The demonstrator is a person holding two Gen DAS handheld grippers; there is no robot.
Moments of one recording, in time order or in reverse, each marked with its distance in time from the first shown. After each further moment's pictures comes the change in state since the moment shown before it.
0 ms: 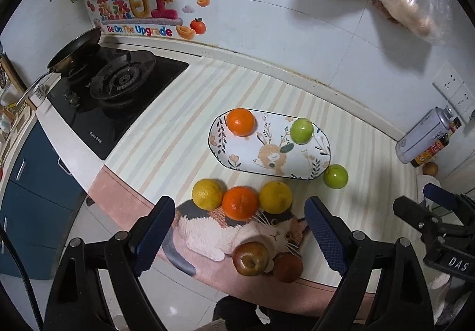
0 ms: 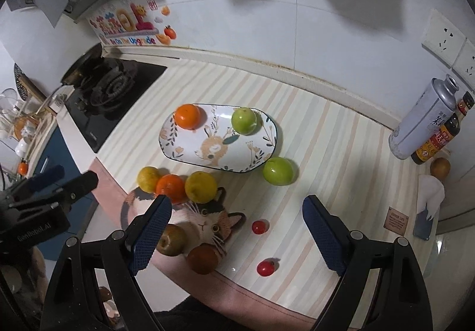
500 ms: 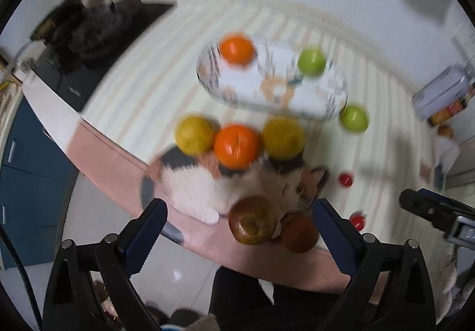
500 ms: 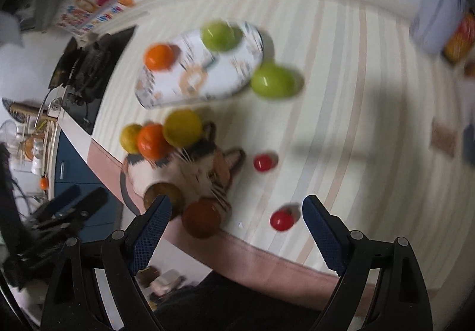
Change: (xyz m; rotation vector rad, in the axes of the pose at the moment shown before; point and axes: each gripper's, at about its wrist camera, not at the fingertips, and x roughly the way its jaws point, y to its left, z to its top) left arm 0.095 -0.012 -0.050 0.027 0.269 0.008; right arm 0.106 -0.064 -0.064 0.258 0.328 0.146
